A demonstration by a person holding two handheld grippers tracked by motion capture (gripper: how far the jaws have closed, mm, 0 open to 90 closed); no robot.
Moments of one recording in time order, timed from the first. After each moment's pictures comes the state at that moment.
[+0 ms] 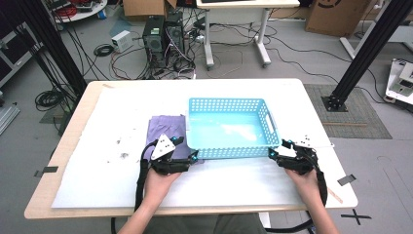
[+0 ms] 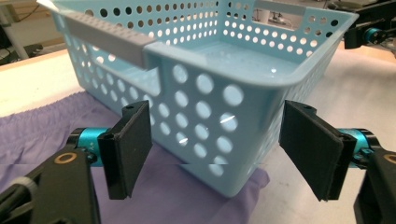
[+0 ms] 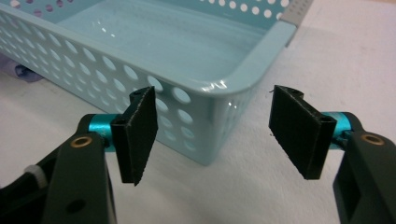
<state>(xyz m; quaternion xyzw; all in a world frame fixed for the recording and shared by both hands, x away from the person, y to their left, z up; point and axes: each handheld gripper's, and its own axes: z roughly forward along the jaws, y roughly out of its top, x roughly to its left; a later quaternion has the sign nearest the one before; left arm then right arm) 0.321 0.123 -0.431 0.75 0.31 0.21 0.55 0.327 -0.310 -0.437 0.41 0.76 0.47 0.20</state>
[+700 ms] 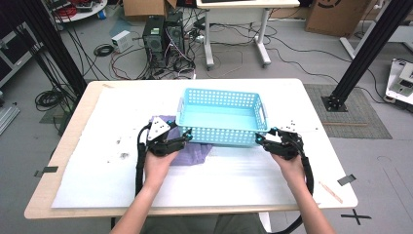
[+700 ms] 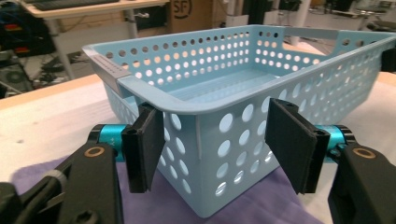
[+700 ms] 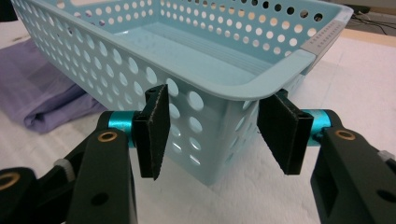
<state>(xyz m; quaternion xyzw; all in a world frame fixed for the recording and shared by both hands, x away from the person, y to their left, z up) 0.359 0.140 -0.408 0.71 0.35 0.26 0.55 0.356 -0.268 -0.410 0.40 0.75 0.48 0.20</state>
